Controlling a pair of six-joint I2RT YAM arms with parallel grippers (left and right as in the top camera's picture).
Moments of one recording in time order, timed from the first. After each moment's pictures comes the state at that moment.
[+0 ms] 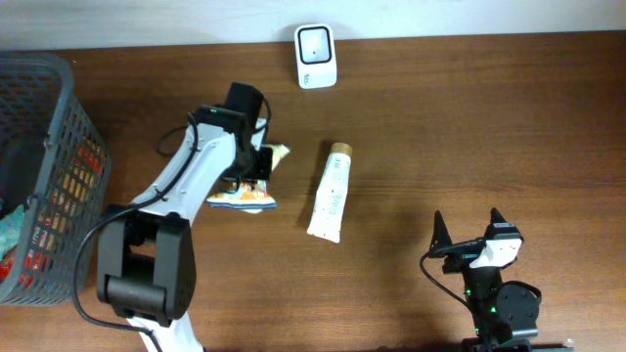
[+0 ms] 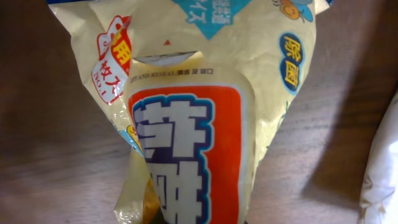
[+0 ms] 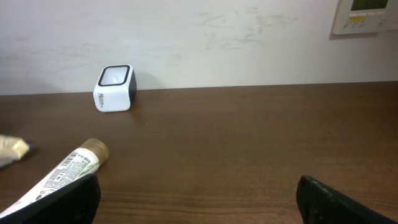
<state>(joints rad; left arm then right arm) -0.28 1.94 1.47 -0.97 0.03 -0.13 0.04 0.01 0.01 -0.08 0.00 0.07</state>
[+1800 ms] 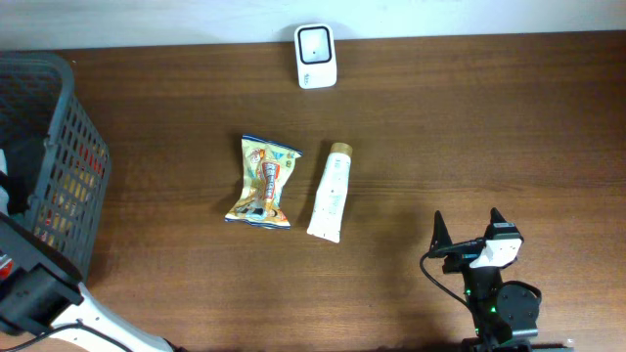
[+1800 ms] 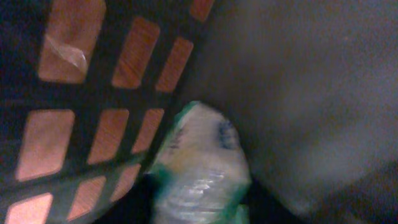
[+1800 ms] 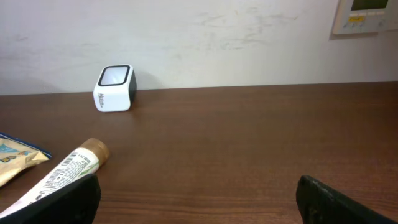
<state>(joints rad) 0.77 2.16 1.63 -0.51 -0.28 0.50 0.04 0.01 0.01 -0.08 0.00 0.07</state>
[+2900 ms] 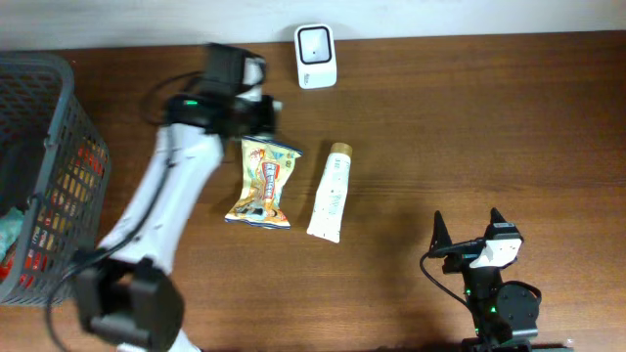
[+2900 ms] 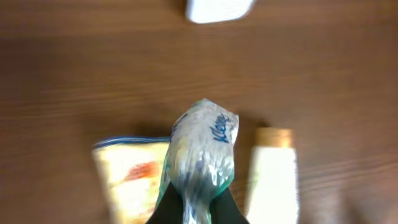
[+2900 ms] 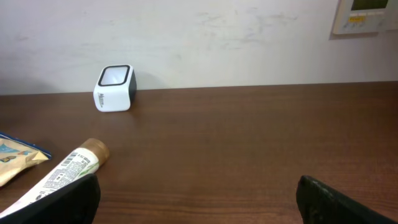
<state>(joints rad) -0.31 1.81 1.61 -0.75 0.10 -0.23 0.04 0.01 0.01 -0.08 0.00 0.07</state>
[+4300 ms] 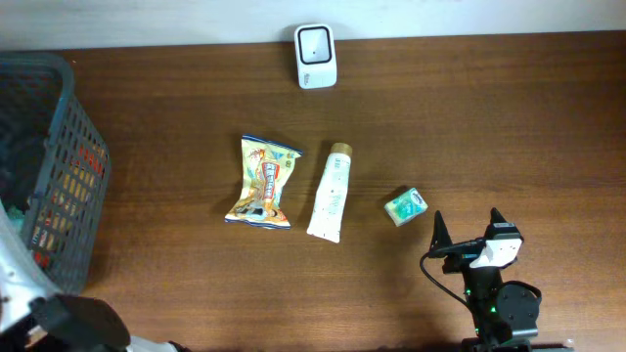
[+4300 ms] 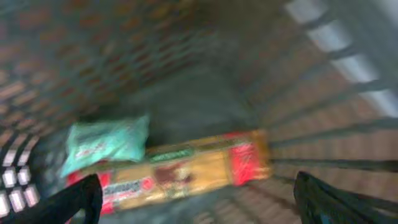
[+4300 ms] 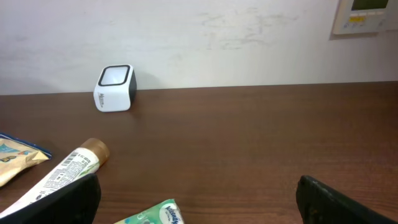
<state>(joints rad) 0.61 1.70 1.83 -1.00 -0.18 -0.35 0.04 0.01 0.01 -0.08 0.00 0.07</state>
